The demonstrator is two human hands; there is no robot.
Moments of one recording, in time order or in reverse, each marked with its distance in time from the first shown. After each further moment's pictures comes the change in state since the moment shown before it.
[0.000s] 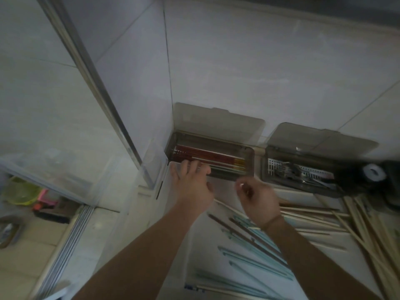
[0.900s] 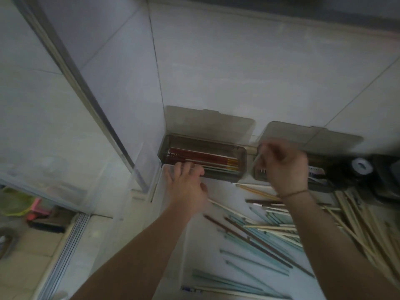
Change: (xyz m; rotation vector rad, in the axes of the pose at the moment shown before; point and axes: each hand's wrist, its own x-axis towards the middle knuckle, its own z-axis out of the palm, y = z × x) left_hand 0.000 0.001 0.002 0.007 -0.014 -0.007; right_hand 0.038 -0.033 -0.075 0.368 0.298 0.212
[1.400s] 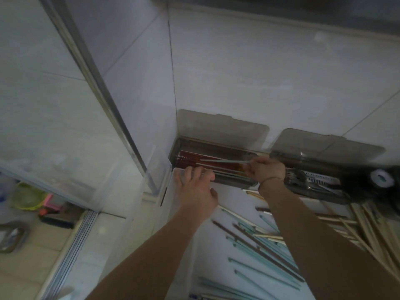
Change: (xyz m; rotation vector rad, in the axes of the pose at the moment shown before) left_hand 0.000 0.001 -0.008 -0.042 -0.044 -0.009; right_hand 0.038 0.053 0.078 0.363 0.043 0.783
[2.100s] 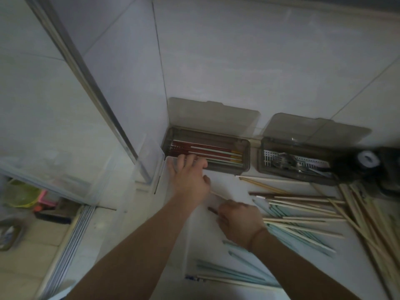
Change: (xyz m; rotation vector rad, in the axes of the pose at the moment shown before) left_hand 0.001 -0.004 0.012 0.042 0.076 0.019; right_hand -0.082 0.111 -0.053 -1.446 -0.413 -1.064
